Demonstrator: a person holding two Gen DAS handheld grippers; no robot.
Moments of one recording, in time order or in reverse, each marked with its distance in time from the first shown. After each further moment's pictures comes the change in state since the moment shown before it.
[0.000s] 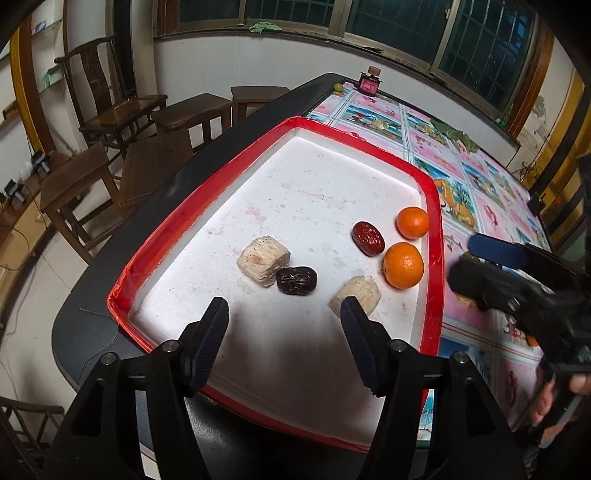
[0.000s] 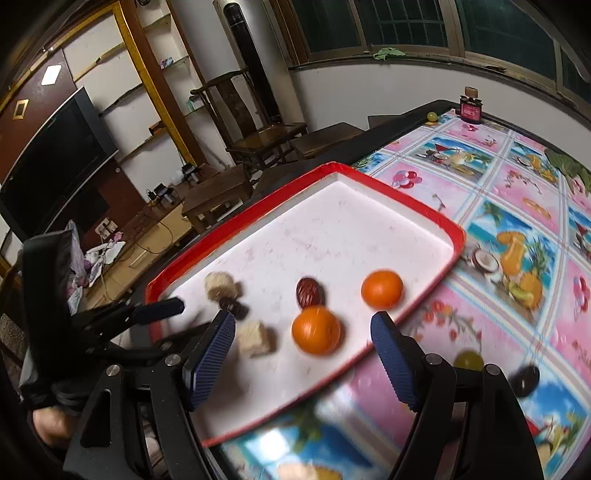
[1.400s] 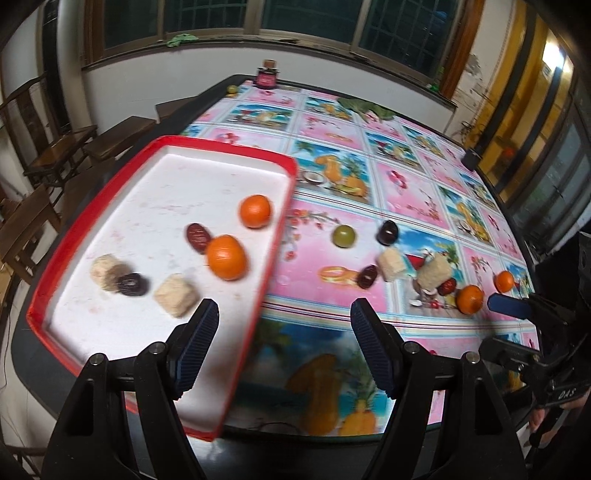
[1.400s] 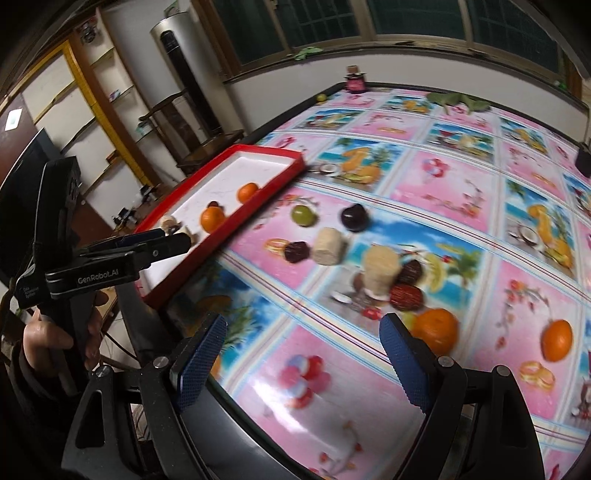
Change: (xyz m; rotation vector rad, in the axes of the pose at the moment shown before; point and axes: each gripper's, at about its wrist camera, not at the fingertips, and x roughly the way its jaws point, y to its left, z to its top) left arm -0.024 -0.117 -0.010 0.195 0.010 -0.174; right arm -0.140 -0.084 -0.127 0.203 -0.018 -0.146
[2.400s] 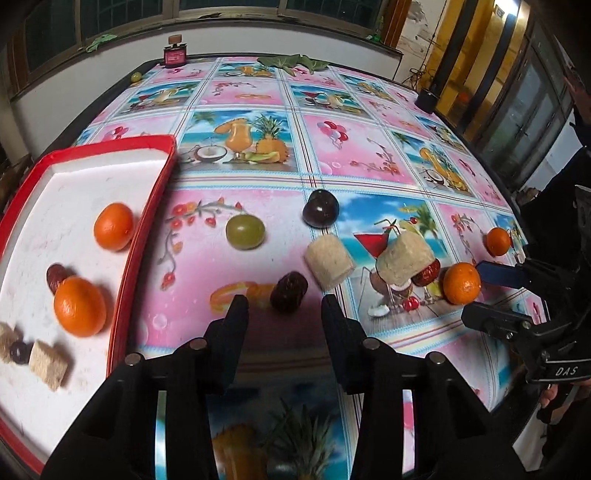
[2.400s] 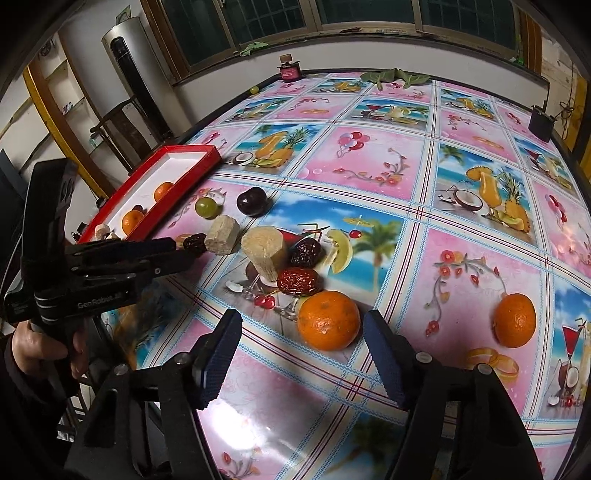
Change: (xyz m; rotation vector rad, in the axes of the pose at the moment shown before) left arm 0.077 -0.063 0.015 0.199 0.106 -0.124; right arm 0.013 -0.061 -0.008 0.092 0.023 -0.148
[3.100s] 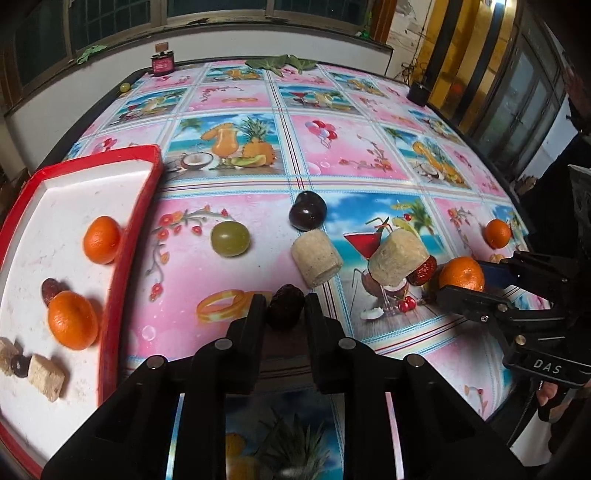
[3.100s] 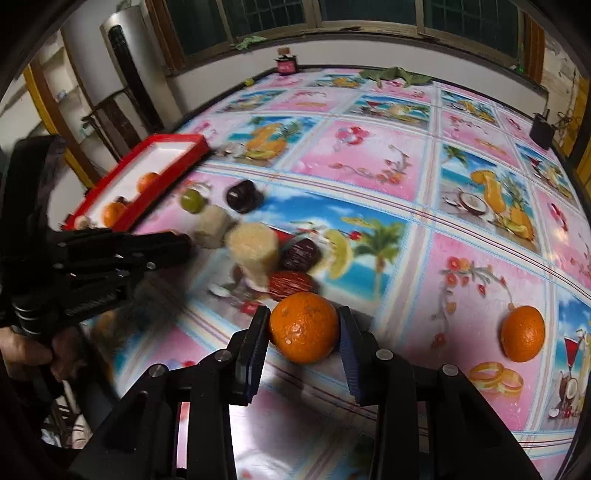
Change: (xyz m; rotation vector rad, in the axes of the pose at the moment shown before) left arm -0.001 -0.008 0.001 0.038 -0.012 0.000; right arm 0.016 0.008 0.006 -0.034 -0.001 -0.041
